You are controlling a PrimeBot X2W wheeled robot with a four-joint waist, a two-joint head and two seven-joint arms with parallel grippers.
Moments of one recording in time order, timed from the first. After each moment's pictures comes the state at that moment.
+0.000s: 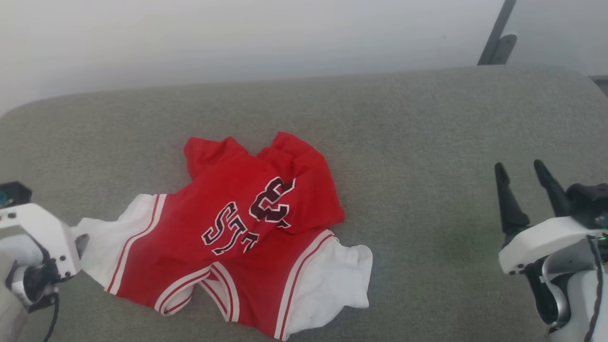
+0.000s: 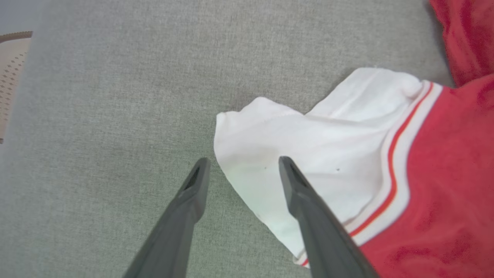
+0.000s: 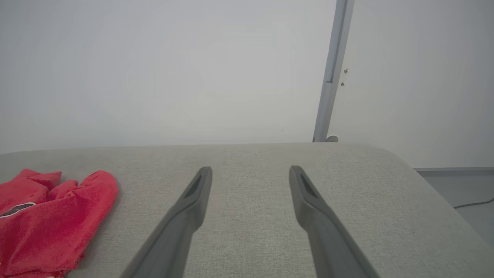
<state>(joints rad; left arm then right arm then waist) -0.64 0.71 -0.74 0.85 -1.18 0.08 0.35 -0.21 -0.17 -0.08 0.16 0.24 0.13 -0.03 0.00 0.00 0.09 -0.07</state>
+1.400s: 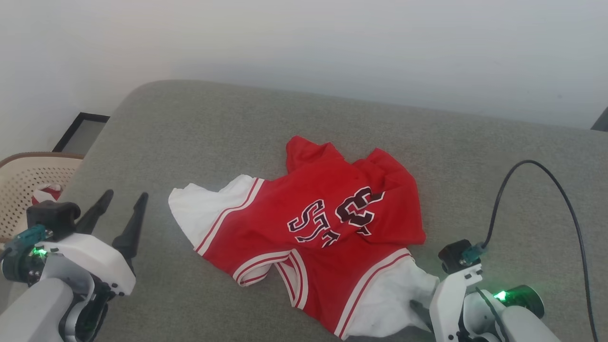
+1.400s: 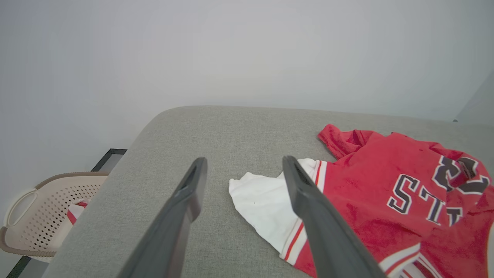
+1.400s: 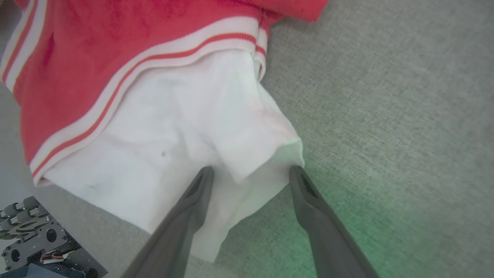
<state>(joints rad) -0.41 0.72 -0.65 0.39 -0.97 0.05 -0.26 -0.21 -0.25 0.36 0.42 0.43 0.13 0.53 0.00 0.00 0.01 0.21</state>
